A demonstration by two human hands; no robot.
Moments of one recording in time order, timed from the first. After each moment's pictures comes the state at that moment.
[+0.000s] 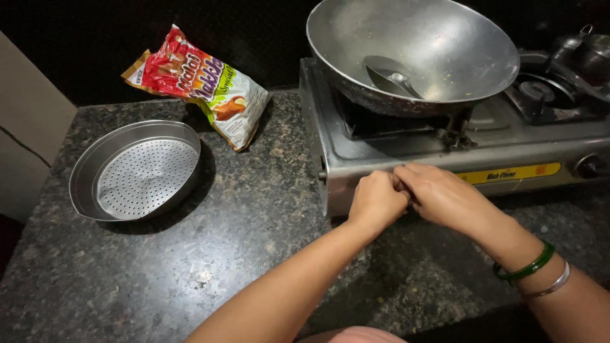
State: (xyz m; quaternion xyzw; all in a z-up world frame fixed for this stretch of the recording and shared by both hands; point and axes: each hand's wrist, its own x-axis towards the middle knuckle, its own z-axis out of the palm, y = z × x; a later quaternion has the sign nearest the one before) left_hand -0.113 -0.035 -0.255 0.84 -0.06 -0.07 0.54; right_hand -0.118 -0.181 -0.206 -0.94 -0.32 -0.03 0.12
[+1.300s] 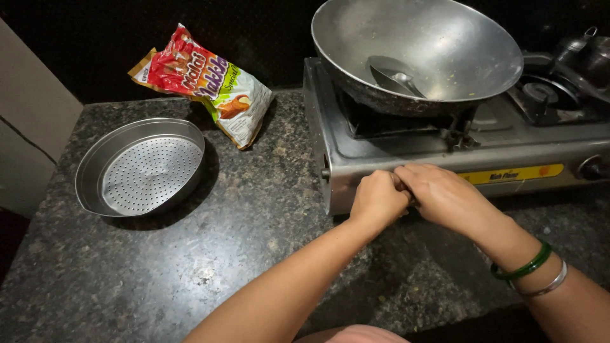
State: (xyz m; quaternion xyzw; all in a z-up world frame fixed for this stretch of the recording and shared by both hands) left_hand -0.121 -0.029 -0.238 0.83 -0.05 -0.10 0.55; right_hand -0.129 -0.169 -0.193 -0.94 -0.31 -0.05 0.09
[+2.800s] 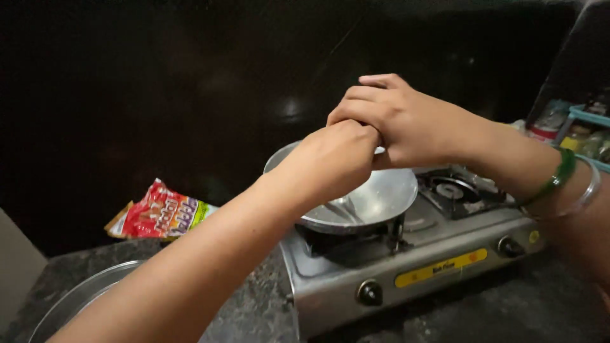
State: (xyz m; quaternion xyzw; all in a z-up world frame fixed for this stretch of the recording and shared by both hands) left_hand -0.051 0.003 0.022 0.84 -0.45 0.24 0.17; right_hand -0.069 -0.168 0.069 -0.86 -0.46 -0.23 -0.01
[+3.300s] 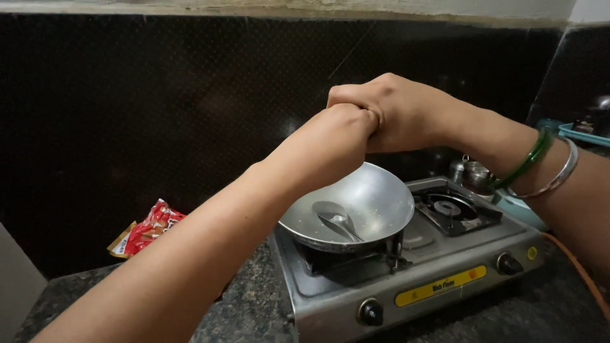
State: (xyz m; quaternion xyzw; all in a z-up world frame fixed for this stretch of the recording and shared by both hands) left_hand -0.045 0.008 0.068 0.80 -0.49 0.27 0.21; right_hand -0.062 -0.156 0.112 -0.88 -0.43 -0.22 0.05
